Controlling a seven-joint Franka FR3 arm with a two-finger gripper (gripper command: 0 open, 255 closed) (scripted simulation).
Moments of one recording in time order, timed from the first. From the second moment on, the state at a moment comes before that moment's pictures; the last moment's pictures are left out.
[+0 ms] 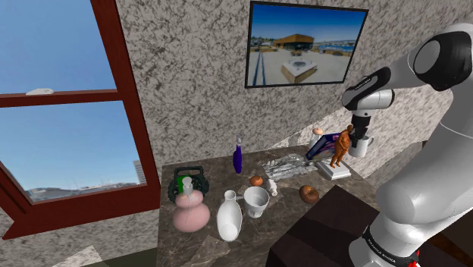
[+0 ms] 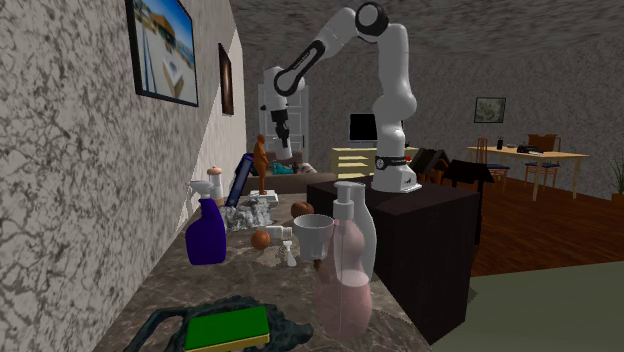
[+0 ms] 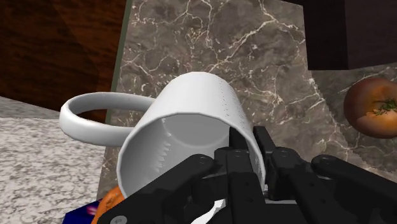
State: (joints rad) arm -0.46 0.04 -0.46 -2.29 -0.15 2.22 -0.67
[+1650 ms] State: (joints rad) arm -0.50 0.34 -0.41 -2.34 0.00 2.54 -0.75
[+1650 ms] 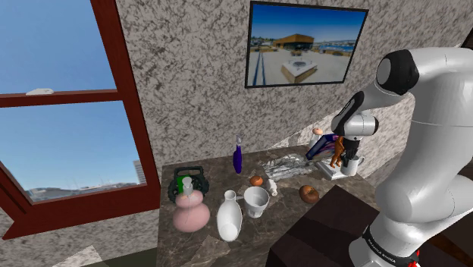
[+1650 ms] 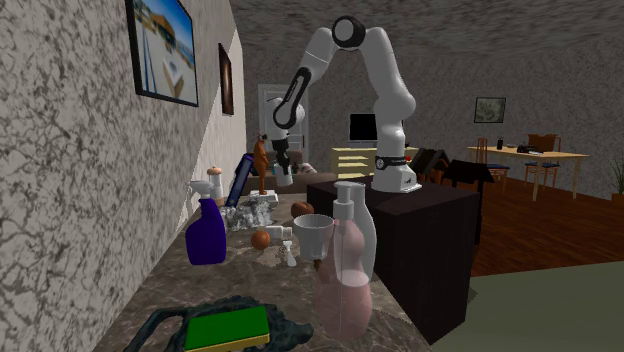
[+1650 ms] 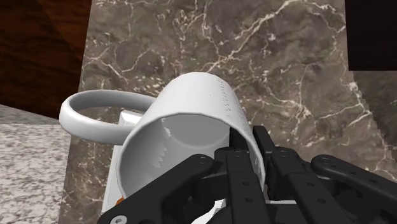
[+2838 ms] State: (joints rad) arm -0.56 0.50 -0.33 -2.30 0.09 2.71 -0.79
